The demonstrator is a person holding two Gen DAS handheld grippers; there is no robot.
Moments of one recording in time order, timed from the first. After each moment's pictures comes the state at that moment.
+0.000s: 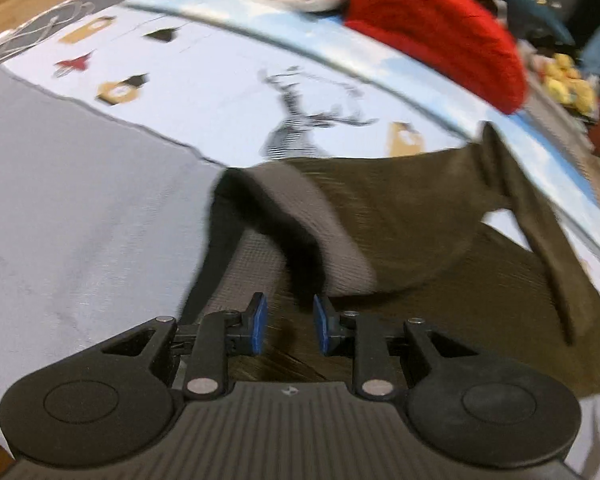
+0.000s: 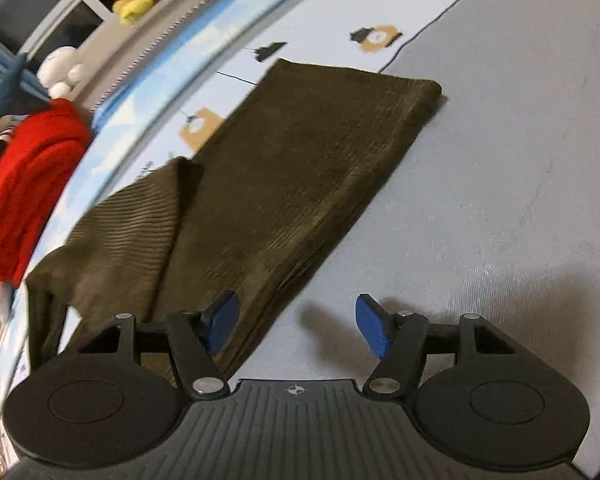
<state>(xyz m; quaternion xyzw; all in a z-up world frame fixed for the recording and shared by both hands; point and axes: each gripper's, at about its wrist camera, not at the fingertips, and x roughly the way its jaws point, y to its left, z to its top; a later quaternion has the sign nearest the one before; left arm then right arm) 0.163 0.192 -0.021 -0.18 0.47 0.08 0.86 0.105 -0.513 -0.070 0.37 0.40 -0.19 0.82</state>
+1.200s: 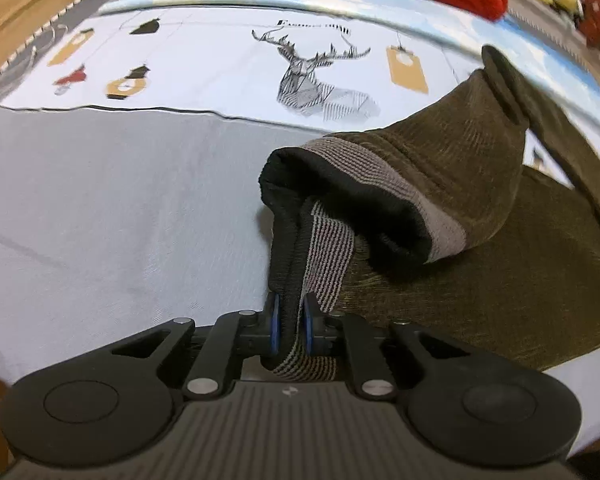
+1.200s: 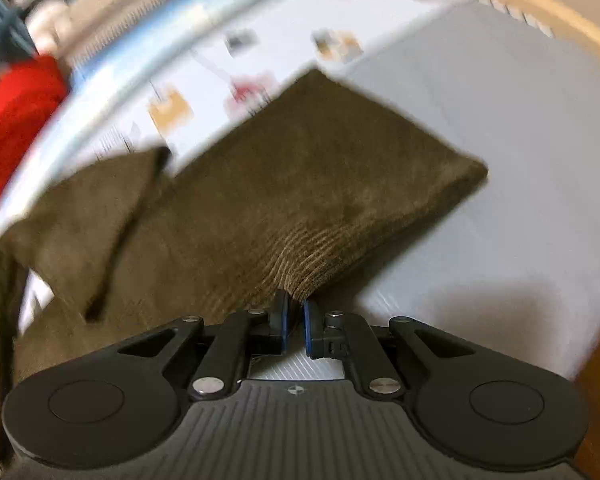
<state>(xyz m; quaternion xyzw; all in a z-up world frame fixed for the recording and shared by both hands) 0.114 0.210 -0.014 -0.03 0.54 0.05 0.84 0.053 -0.547 -0.038 0.30 0.49 -0.19 0.79</state>
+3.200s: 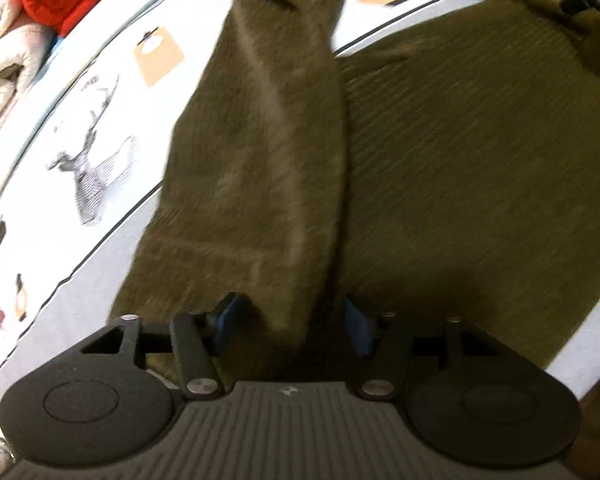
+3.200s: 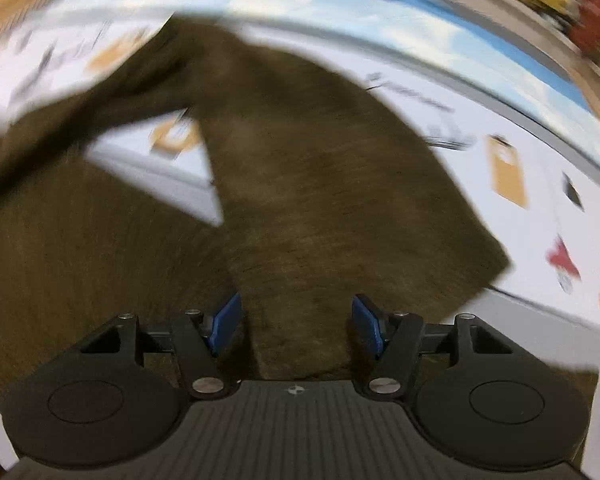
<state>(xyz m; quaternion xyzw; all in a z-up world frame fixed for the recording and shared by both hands) 0.178 0.028 -0.072 0.31 0.57 -0.12 0.75 0.212 -0.311 -0.033 -0.14 0.51 0.12 0.84</state>
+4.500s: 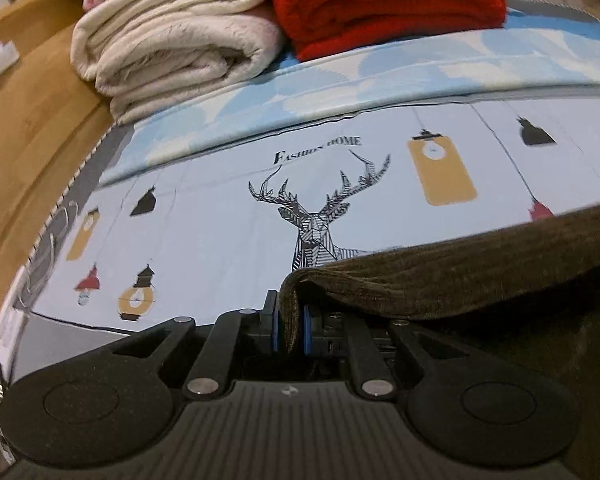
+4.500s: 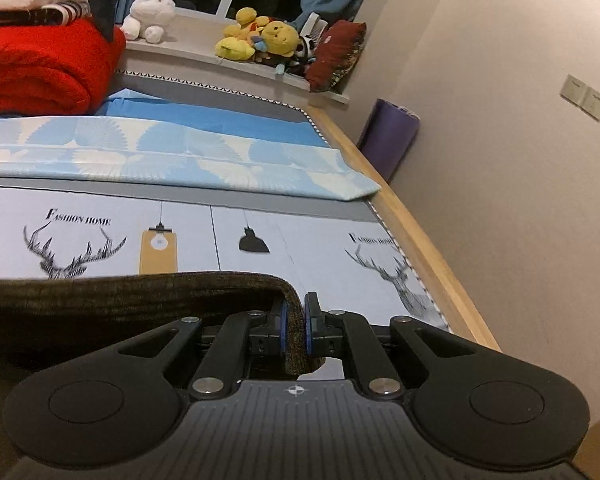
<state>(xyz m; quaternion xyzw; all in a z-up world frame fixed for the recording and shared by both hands) 0.278 0.164 -0.013 0.14 0.43 0.11 0.88 0.195 -0.510 0.108 -0.12 0.35 -0.22 0.91</state>
